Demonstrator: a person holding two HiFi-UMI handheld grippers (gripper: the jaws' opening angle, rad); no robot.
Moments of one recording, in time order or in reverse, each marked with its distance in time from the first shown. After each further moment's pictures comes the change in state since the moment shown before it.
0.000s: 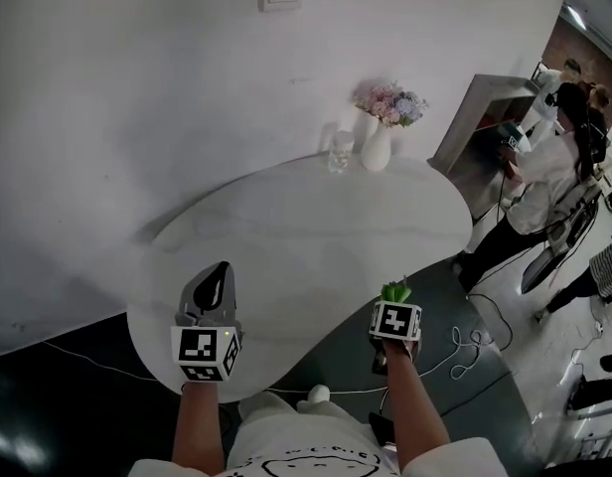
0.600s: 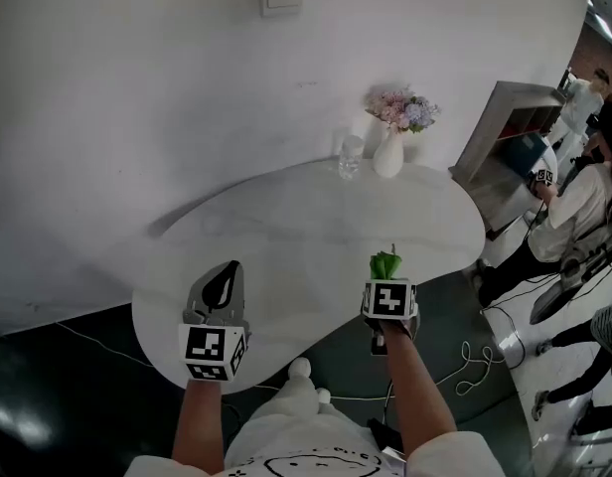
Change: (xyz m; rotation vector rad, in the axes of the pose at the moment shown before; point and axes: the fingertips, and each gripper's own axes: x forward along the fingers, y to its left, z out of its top) left arm 0.010 -0.045 0.020 0.066 0.026 0.058; right arm 0.000 0.026 0.095 -0.180 -0.130 0.191
